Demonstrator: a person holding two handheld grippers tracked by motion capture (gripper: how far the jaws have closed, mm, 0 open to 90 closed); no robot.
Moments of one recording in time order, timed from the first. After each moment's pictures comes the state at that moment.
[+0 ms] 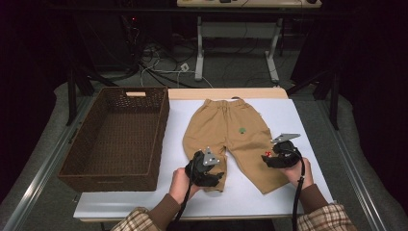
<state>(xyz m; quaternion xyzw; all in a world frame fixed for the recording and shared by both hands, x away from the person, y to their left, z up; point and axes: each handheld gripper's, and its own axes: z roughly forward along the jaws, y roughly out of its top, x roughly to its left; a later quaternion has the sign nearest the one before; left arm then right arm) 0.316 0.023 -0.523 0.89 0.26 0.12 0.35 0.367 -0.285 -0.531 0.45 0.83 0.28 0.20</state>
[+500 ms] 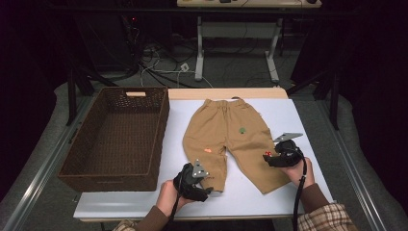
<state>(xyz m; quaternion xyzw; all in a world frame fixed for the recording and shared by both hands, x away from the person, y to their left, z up) 0.292 0.050 -0.540 0.90 0.27 0.10 0.31 0.370 -0.291 -0.533 0.46 0.82 0.28 0.20</state>
